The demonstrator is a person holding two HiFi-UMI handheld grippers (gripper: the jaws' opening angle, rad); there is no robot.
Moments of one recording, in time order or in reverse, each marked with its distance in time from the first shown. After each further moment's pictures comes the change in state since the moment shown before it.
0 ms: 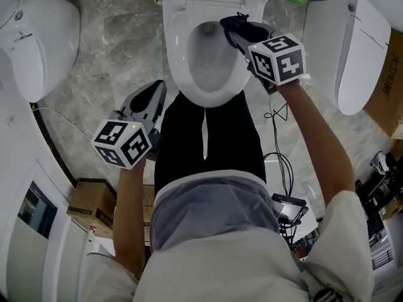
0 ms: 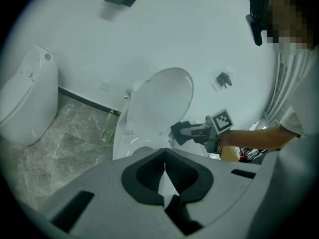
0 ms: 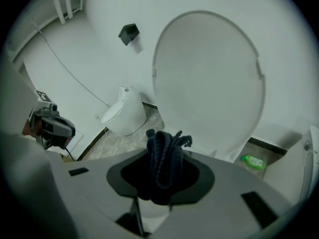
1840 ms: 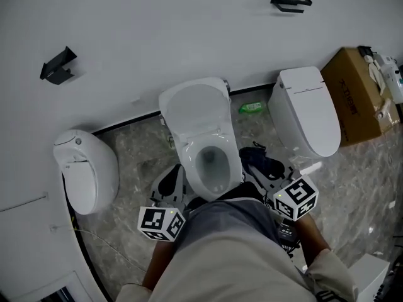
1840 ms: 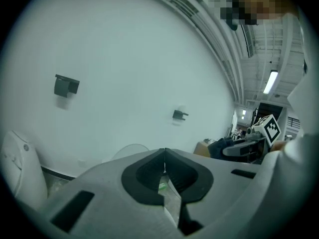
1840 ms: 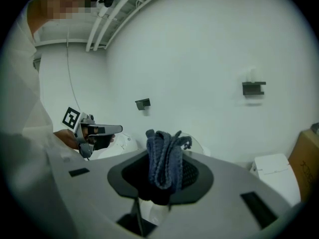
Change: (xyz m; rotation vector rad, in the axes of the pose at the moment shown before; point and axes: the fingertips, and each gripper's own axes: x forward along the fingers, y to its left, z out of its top) left arm -0.169 -0.210 0.127 0.493 -0.491 -0.119; right arm -0.371 0.169 0.039 -0.037 -0.573 -0.239
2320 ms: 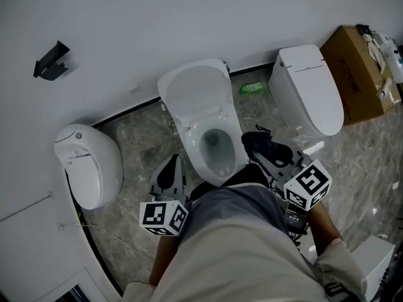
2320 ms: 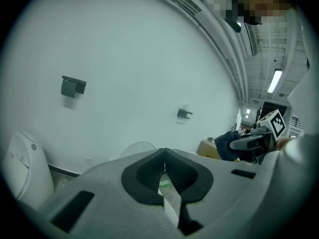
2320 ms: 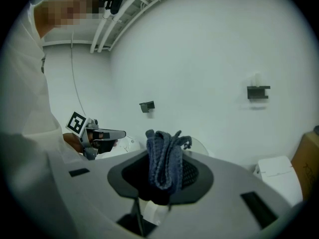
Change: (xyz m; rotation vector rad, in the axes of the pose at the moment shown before) left arm -0.018 0.016 -0.002 -0.007 0.025 0.043; right arm -0.005 0.023 0.015 -0.008 -0.026 0.024
